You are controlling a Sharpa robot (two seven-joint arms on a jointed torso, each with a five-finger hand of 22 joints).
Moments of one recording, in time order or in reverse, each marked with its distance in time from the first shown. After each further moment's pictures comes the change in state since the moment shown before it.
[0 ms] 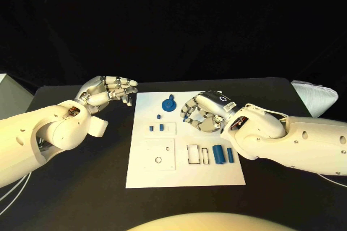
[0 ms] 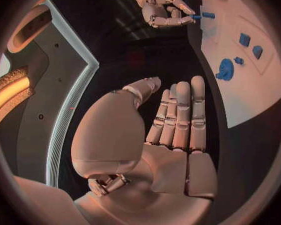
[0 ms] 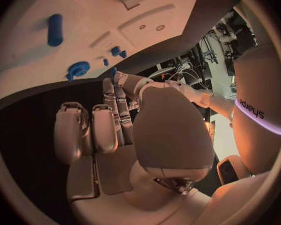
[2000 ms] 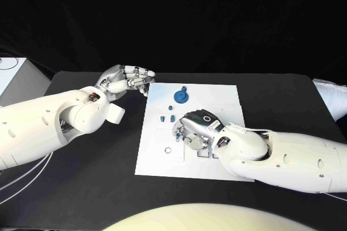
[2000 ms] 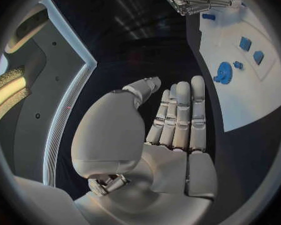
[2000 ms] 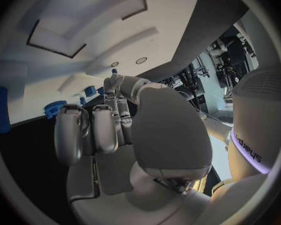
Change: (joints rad) left arm -0.001 0.021 -0.001 -0.001 0.012 -0.014 -0.030; left_hand 0.000 0.000 -0.003 0.003 0.000 -0.007 0.000 0.000 0.000 0.000 0.000 0.000 0.000 0.000 0.000 0.000 -0.001 0.000 0.004 0.004 -0.004 -0.003; right arm -0.112 0.165 -0.010 -0.044 -0.212 0.110 -0.138; right_hand 0.009 0.017 0.017 -0.022 0.003 0.000 0.000 0.004 0.004 0.002 -0.001 0.002 0.008 0.002 0.002 0.000 -0.005 0.000 0.000 0.000 0.029 0.000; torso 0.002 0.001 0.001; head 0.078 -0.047
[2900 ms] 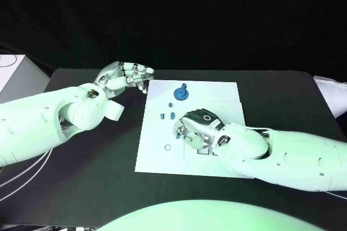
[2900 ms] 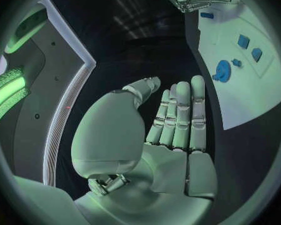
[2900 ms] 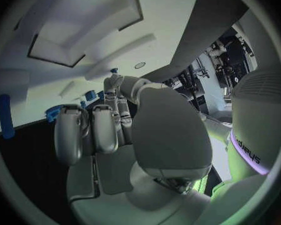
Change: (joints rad) left arm 0.000 0.000 0.000 -0.009 0.000 0.000 -0.004; left_hand 0.000 0.000 -0.006 0.006 -0.004 0.000 0.000 0.000 0.000 -0.004 0.003 0.000 -0.001 0.000 0.000 0.000 -0.002 0.000 0.007 0.000 -0.004 -0.004; right arm -0.009 -0.004 -0.001 0.001 -0.003 0.014 0.000; right_hand 0.000 0.000 0.000 0.000 -0.001 0.001 0.001 0.001 0.001 0.005 0.000 0.000 0.000 -0.002 -0.002 0.000 0.002 0.000 0.000 0.000 0.000 0.001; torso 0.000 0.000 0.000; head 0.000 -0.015
